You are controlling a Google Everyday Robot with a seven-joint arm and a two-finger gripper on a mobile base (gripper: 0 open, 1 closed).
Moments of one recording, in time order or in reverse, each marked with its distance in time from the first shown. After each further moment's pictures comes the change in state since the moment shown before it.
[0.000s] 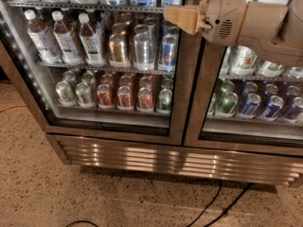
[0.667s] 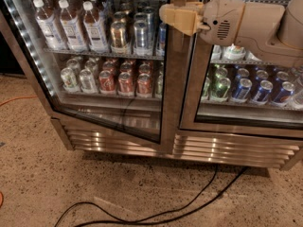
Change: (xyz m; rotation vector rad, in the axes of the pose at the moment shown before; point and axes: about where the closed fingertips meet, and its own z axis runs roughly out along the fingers) arm 0.000 0.000 0.000 0.000 0.000 0.000
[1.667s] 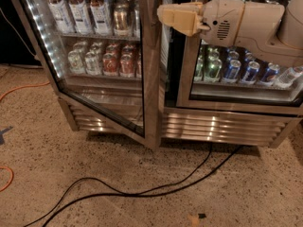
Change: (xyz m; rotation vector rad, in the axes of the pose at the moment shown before) arm 0.000 0.000 0.000 0.000 0.000 0.000
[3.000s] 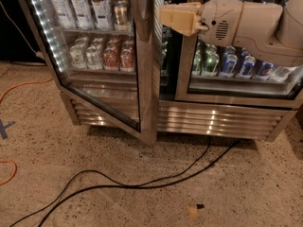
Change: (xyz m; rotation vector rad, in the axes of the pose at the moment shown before) arm 0.000 0.000 0.000 0.000 0.000 0.000
